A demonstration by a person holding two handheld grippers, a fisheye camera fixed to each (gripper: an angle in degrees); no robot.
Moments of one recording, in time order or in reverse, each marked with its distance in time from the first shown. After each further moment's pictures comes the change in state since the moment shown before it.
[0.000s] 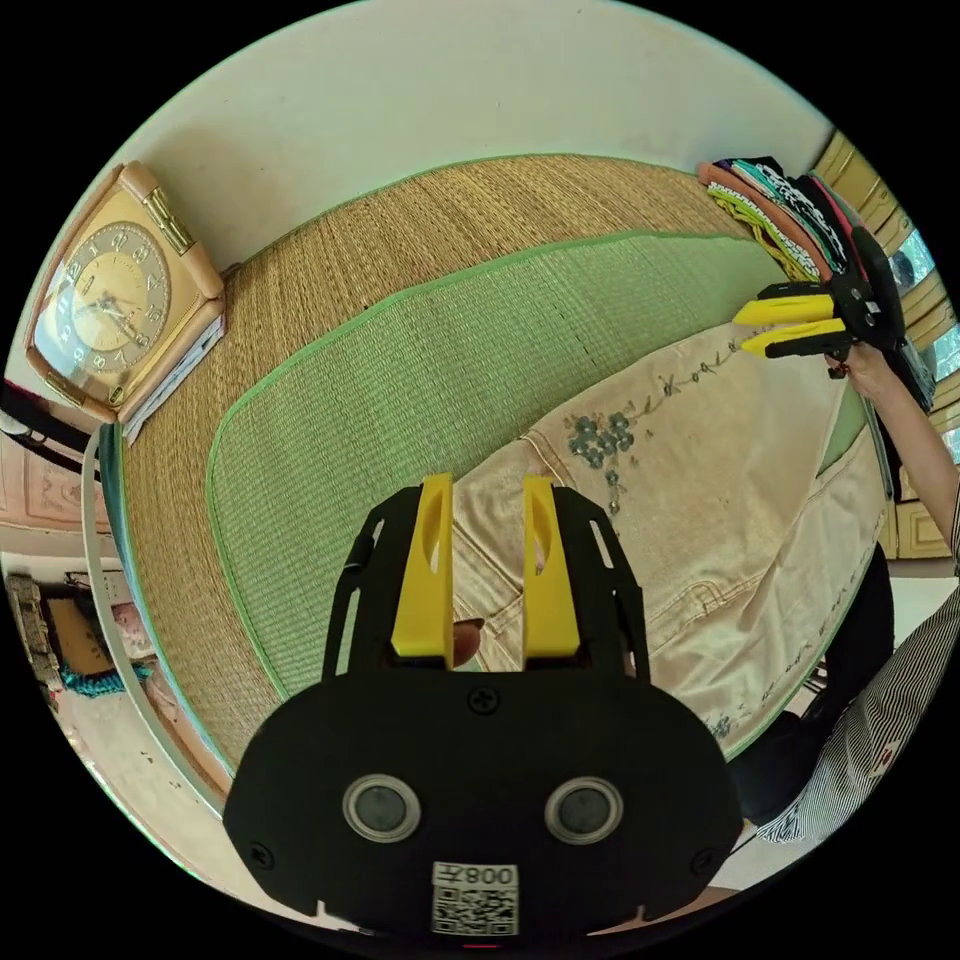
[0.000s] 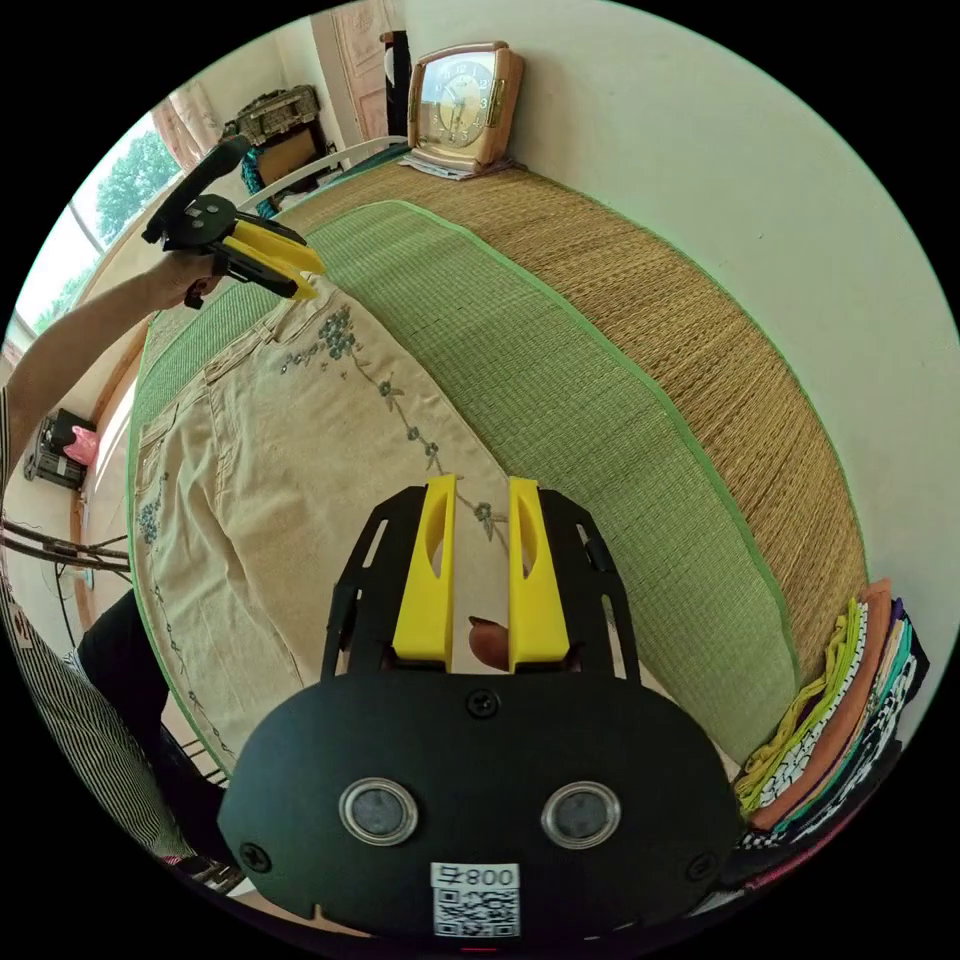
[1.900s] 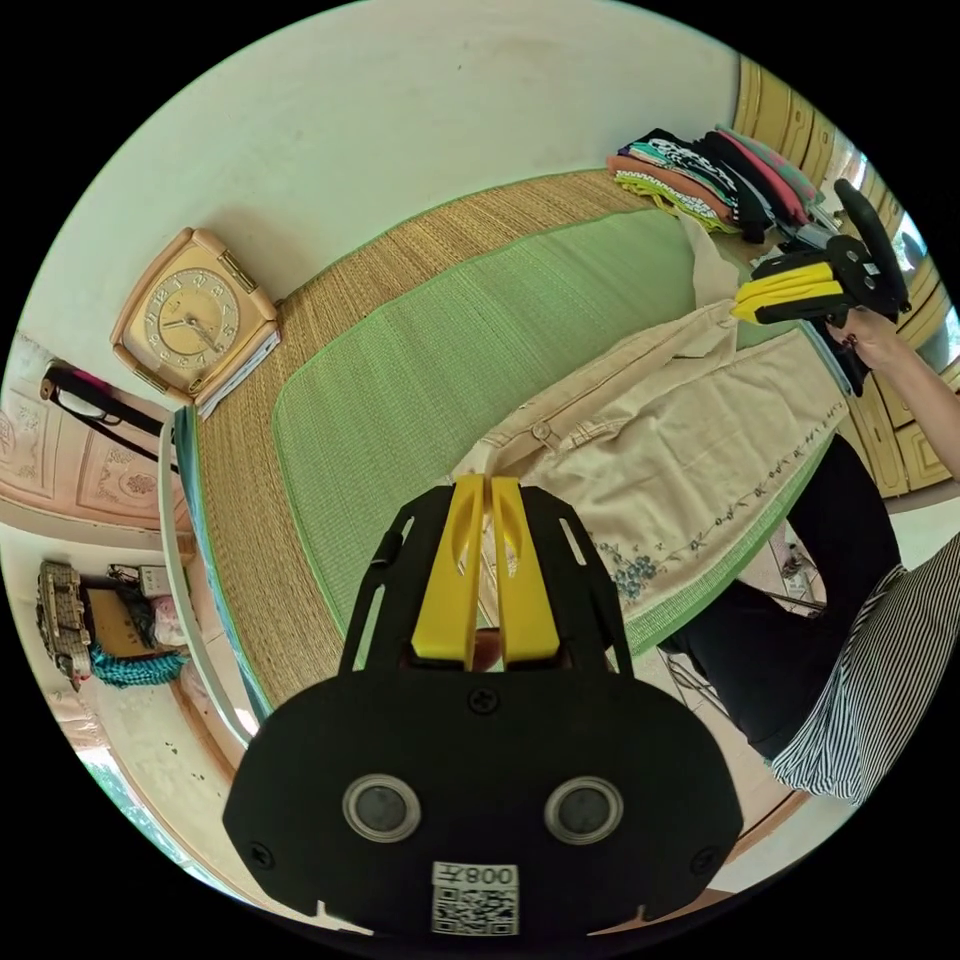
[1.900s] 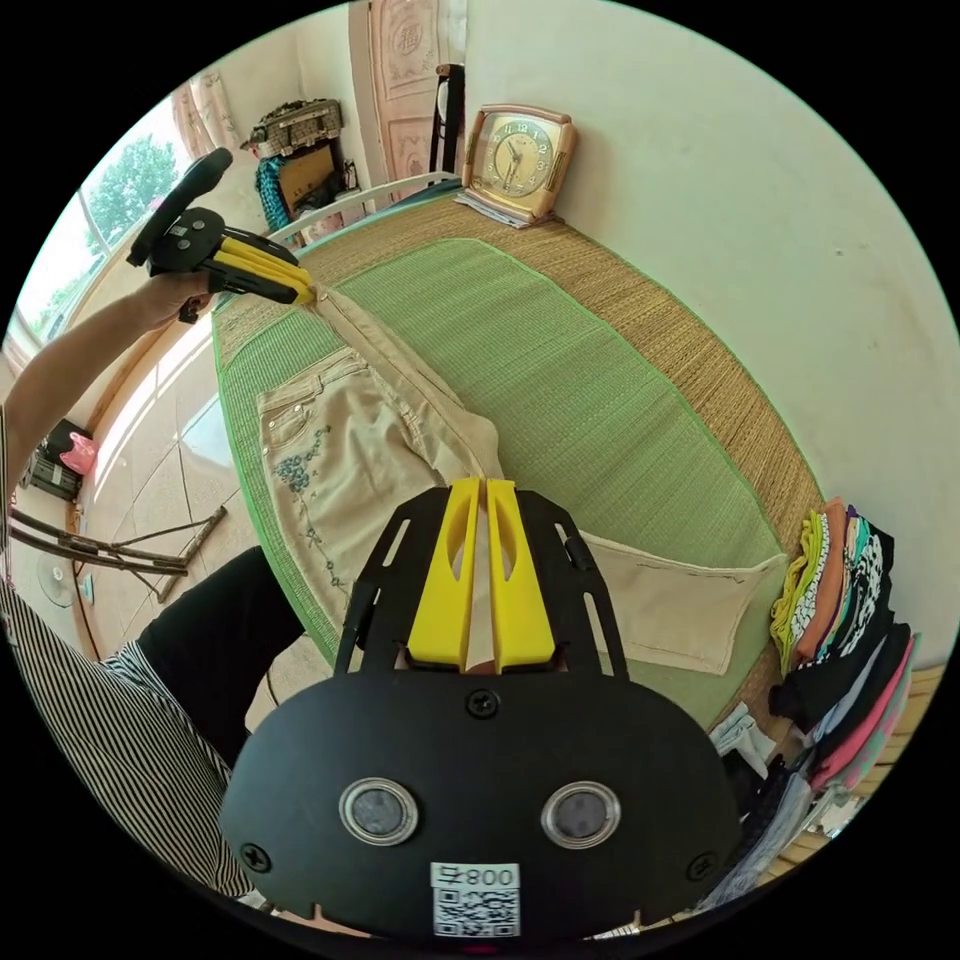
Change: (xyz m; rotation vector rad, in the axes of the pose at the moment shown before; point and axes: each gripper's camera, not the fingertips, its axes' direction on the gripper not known) left arm 0.274 0.176 -0.110 0.099 -0.062 0.042; right arm -0.165 0.141 0.068 0.070 0.053 0.053
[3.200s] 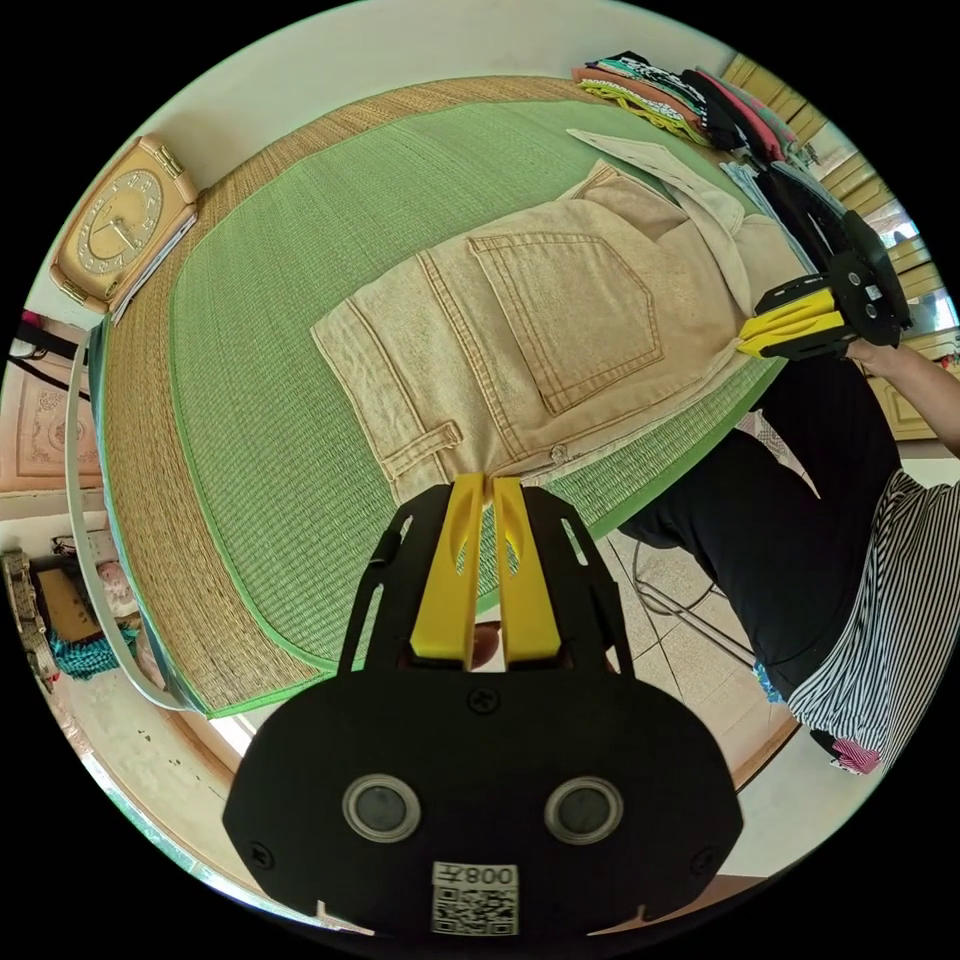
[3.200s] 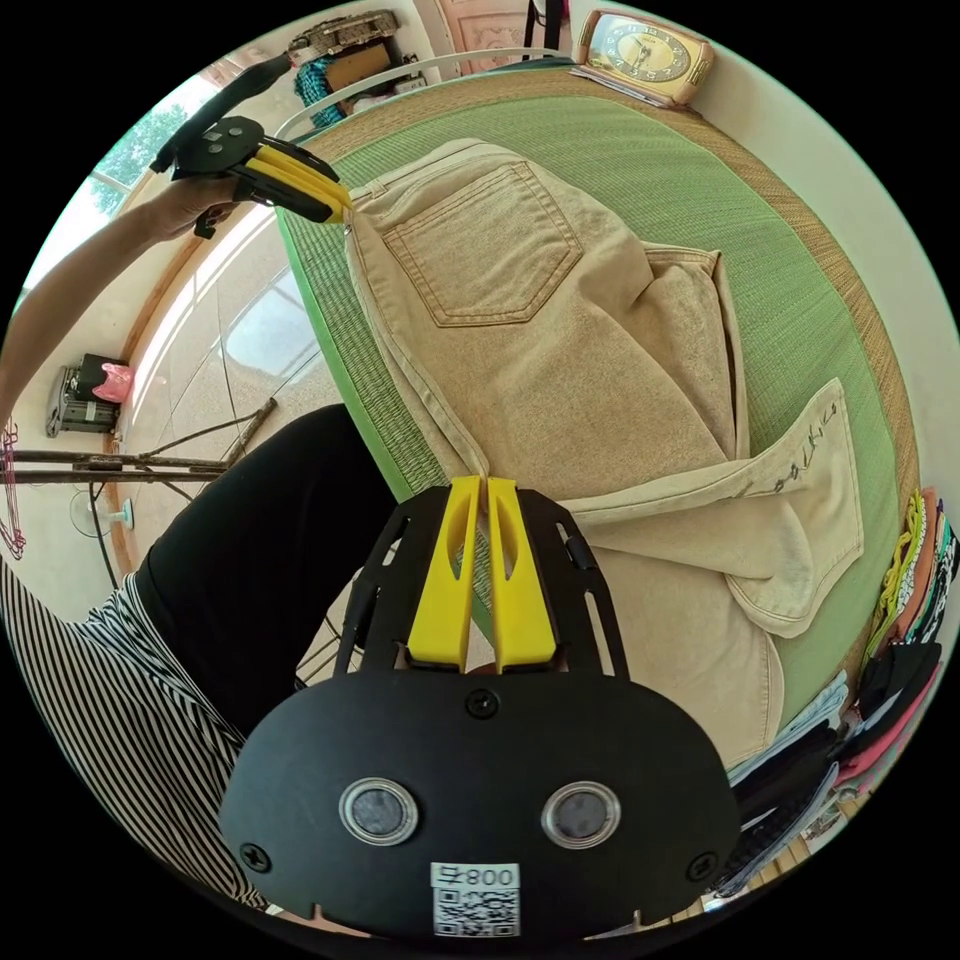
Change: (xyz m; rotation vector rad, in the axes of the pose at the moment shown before) left arm 0.006 0.248 0.010 -0.173 0.152 0.008; right arm 0.030 0.066 0.198 -0.288 -0.151 -0.079
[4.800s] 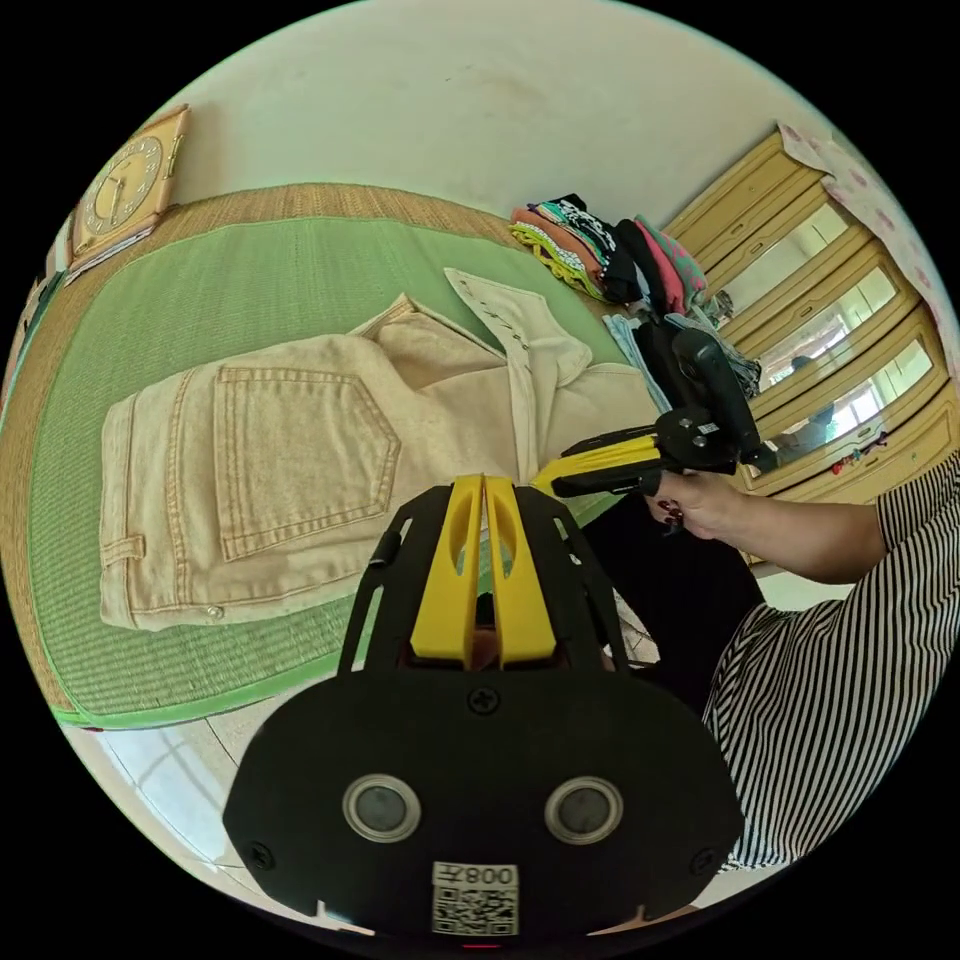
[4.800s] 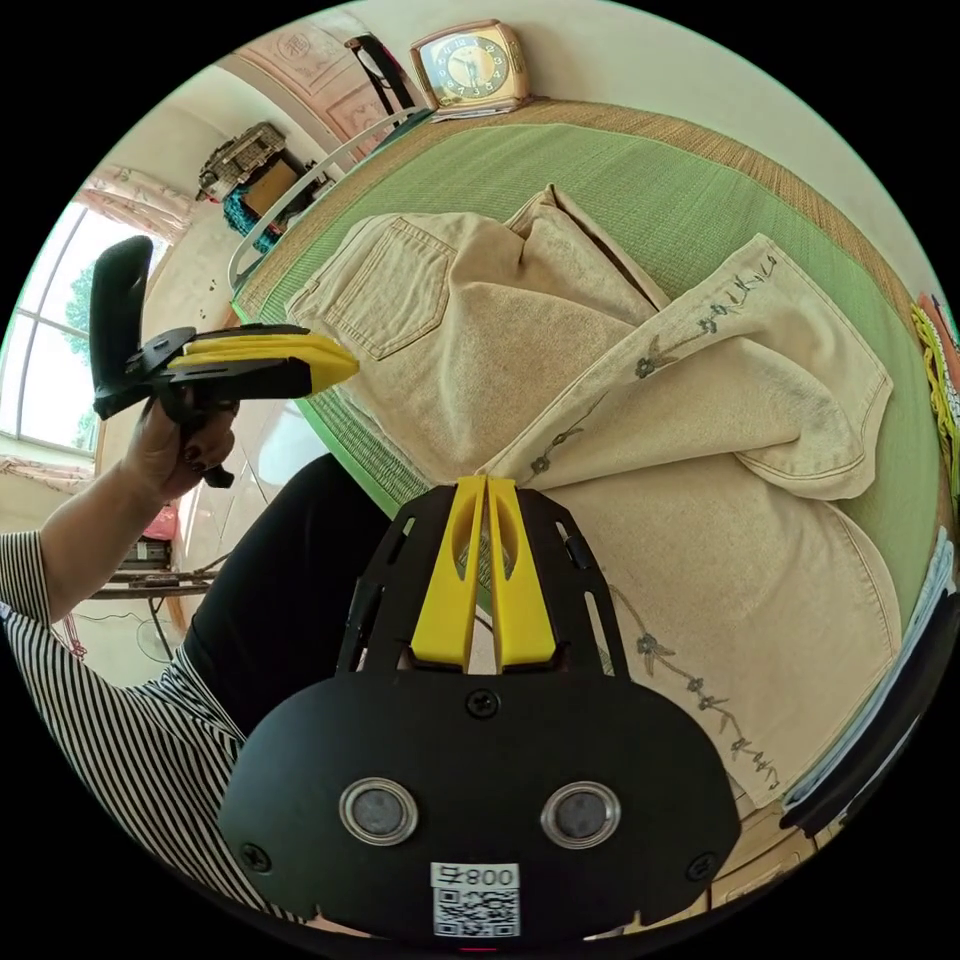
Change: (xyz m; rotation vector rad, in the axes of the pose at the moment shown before) left arm 0.014 0.112 0.039 0.404 0.432 -0.106; right arm 0.025 0.077 -0.108 0.192 -0.179 0.309
